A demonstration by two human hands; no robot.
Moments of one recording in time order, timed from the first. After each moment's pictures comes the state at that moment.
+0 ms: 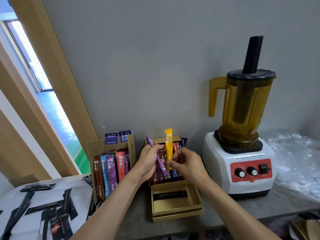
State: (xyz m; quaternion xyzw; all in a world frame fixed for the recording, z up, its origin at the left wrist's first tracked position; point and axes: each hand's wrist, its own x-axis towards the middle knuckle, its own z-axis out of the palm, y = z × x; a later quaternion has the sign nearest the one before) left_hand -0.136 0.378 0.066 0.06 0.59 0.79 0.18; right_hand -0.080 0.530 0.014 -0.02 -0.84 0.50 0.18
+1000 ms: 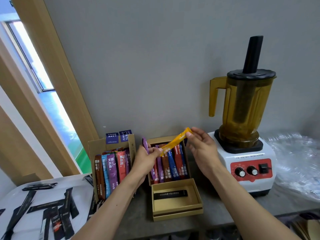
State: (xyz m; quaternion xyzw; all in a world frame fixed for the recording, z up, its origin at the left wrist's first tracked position) left_hand -0.140 0.358 0.050 0.06 0.77 0.63 0.08; right_hand -0.080 0.556 0.058 -0.04 -0.47 0.86 0.21
